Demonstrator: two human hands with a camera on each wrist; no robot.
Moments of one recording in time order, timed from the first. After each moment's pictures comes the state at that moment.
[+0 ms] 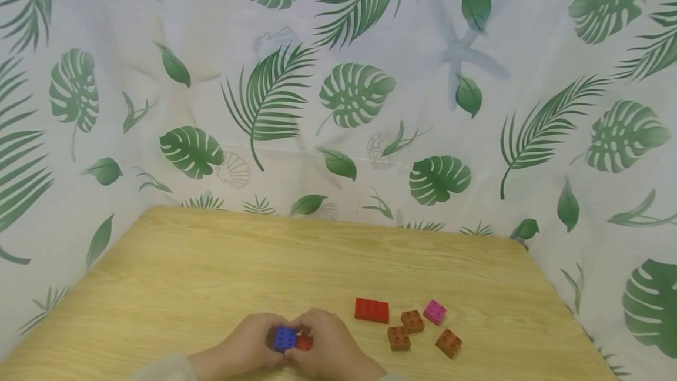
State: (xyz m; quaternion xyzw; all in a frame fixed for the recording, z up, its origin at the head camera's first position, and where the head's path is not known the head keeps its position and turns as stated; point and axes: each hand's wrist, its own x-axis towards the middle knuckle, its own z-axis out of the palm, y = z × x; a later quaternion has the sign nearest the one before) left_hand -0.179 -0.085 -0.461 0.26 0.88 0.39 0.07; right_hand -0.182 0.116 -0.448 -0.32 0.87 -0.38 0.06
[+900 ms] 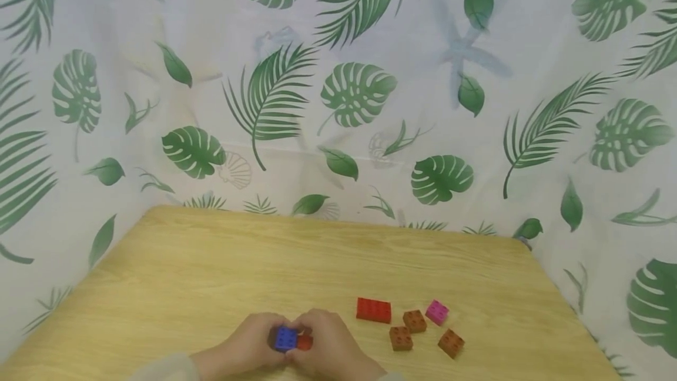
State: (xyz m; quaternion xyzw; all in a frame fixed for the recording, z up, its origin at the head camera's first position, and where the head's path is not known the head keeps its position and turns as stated) left_hand -0.177 -0.085 -0.458 0.25 0.88 0.39 0.08; right_hand -0.182 0.111 -0.445 -0.31 0.87 -0.37 0.06
